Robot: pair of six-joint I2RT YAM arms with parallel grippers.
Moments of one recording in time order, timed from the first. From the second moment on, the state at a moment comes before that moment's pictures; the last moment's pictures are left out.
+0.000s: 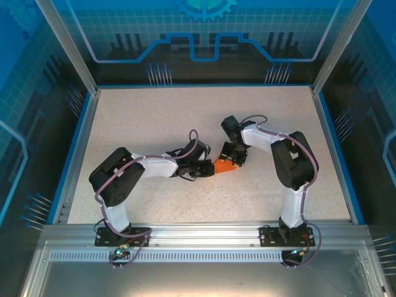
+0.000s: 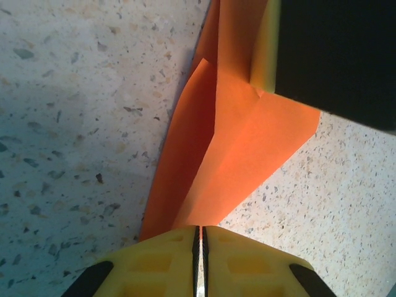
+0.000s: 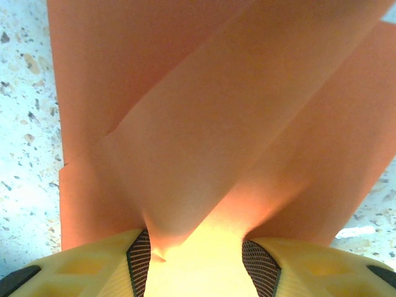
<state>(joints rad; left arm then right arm) -0.72 1.81 0.92 -0.03 0.28 -0.77 0.47 1.97 1.27 -0.80 -0.12 0.85</state>
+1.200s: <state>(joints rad) -0.72 1.83 0.92 -0.04 0.25 -0.77 0.47 1.97 1.27 -0.81 -0.11 0.85</state>
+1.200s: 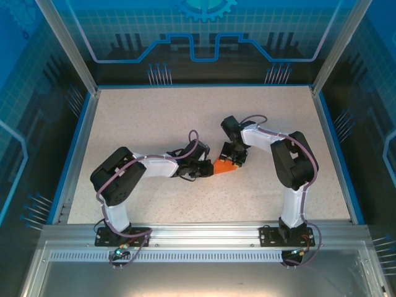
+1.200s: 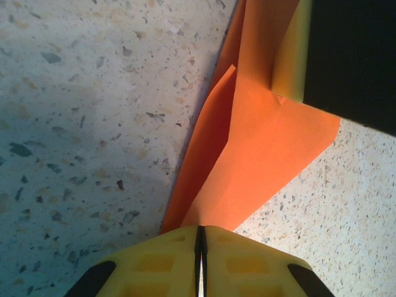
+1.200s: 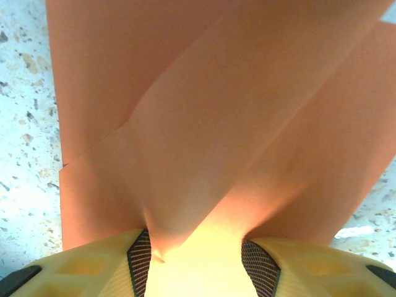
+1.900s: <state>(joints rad) -0.70 1.82 0.82 0.12 0.29 -0.83 0.47 1.98 1.28 -0.81 -0.11 0.85</state>
